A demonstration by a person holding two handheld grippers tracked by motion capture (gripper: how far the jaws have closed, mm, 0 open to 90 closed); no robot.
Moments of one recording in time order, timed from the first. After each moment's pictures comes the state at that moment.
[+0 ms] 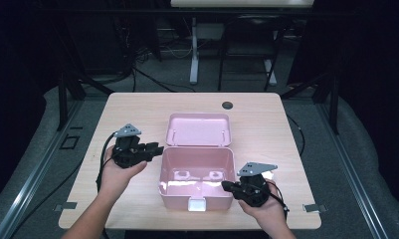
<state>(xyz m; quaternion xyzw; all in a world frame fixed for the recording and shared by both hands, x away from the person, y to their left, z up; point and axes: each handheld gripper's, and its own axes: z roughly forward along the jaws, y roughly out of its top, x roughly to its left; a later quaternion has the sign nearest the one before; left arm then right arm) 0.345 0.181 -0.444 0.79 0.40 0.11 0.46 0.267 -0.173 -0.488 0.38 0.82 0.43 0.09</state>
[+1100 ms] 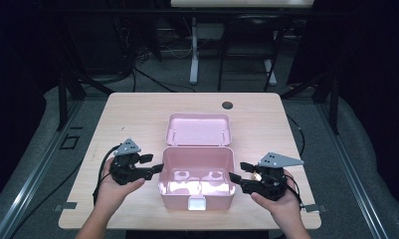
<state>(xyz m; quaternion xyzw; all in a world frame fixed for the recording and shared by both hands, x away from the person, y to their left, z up) 0.320 0.187 -0.465 0.81 0.37 0.11 0.43 0.269 -0.207 -0.457 0.39 0.76 0.50 0.13</state>
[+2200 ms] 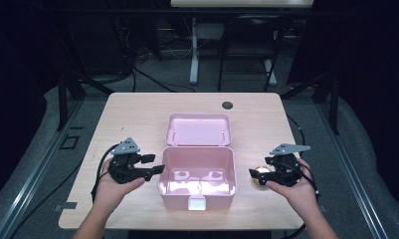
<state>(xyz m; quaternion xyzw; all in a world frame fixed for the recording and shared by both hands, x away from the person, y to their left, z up) 0.317 0.188 -0.453 0.82 0.34 0.09 0.45 0.305 -0.253 -0.470 0.45 0.80 0.36 0.15</state>
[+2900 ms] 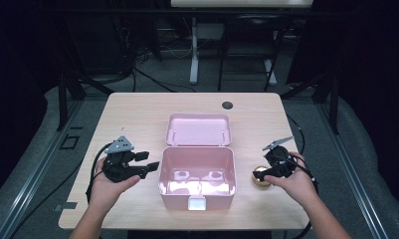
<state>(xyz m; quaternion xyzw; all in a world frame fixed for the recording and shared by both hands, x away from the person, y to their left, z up) 0.316 0.198 -0.449 0.81 0.36 0.11 0.45 0.341 -0.256 -0.491 0.46 0.85 0.24 0.12</state>
